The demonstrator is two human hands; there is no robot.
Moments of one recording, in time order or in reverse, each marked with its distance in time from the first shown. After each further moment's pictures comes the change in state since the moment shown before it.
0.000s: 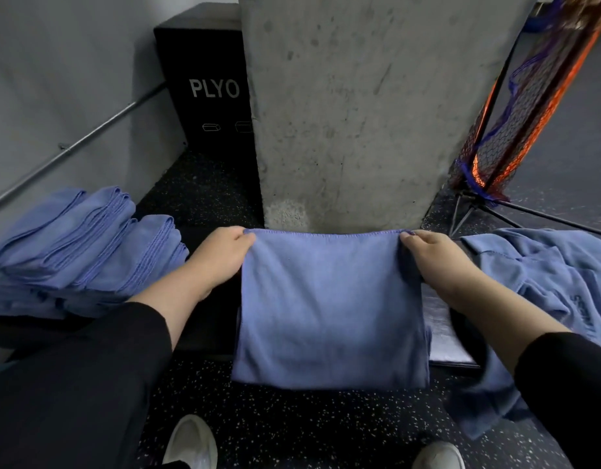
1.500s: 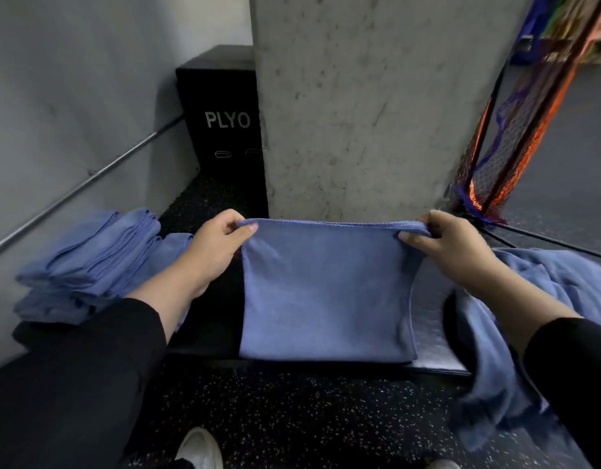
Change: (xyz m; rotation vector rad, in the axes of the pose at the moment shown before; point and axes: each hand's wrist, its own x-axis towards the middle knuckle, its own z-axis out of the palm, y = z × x) left_hand -0.025 0.026 -0.042 -0.348 0.083 0.221; right_hand -0.014 -0.046 -0.050 -0.136 0.092 -0.319
